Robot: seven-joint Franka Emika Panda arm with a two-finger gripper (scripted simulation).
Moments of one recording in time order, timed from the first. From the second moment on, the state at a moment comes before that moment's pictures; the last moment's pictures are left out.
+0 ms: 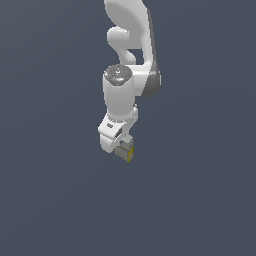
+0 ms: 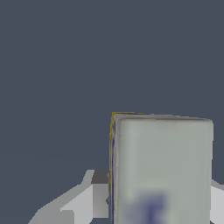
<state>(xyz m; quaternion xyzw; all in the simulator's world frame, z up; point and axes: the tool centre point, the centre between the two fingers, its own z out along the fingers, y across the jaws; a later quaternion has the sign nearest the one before) -0.001 -0.024 0.154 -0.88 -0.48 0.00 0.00</state>
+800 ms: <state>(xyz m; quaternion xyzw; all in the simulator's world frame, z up) 0.020 0.056 0.240 -0.88 -0.48 0.00 0.00</state>
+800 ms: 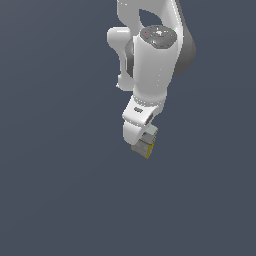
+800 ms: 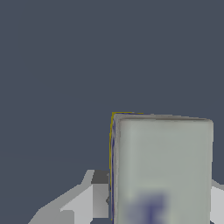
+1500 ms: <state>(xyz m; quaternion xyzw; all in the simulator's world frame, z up) 0.047 0.150 0.339 -0.88 -0.48 0.00 0.00</state>
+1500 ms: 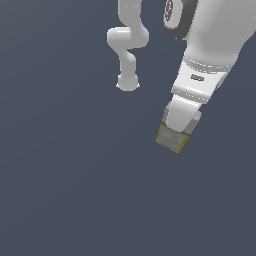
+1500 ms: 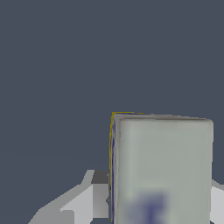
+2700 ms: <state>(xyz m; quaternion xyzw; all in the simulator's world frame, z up) 0.070 0.214 0.406 -0.88 -0.48 0.00 0.00</state>
